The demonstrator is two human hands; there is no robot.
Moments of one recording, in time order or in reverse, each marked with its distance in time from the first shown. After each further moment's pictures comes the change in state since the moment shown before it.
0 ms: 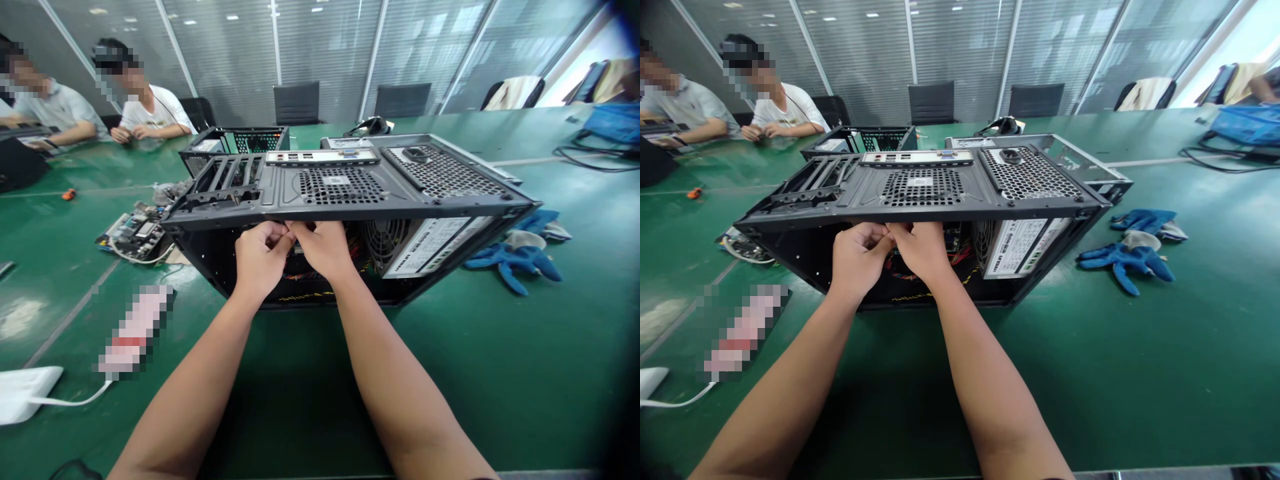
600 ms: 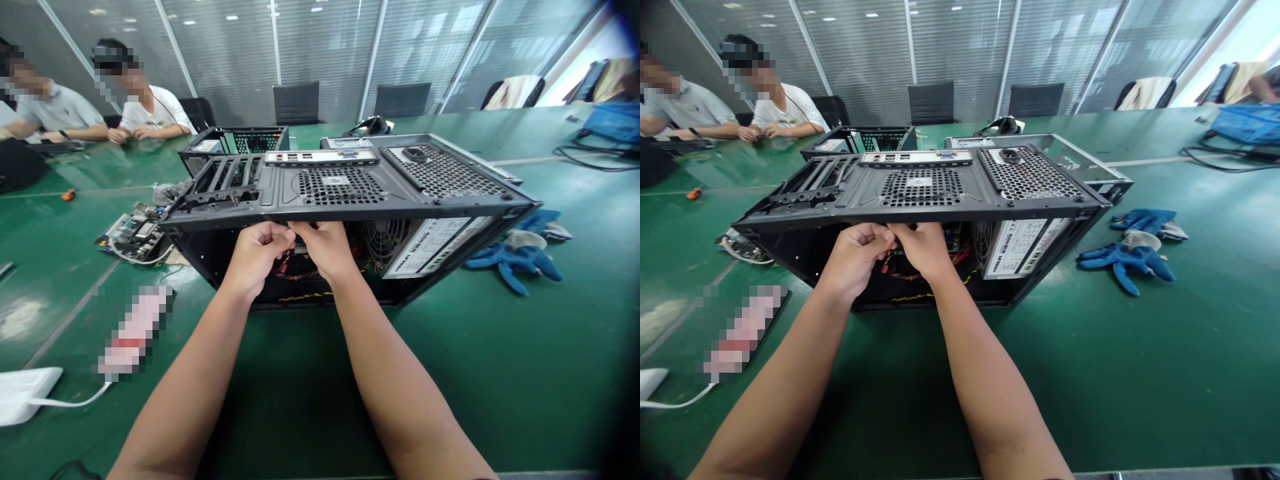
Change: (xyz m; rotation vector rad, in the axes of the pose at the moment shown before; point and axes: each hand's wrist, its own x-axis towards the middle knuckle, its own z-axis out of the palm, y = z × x) left_hand 0.007 -0.005 -0.005 -0.445 -0.209 -0.216; right_hand 0.000 0.008 0.004 0.225 -0.021 0.061
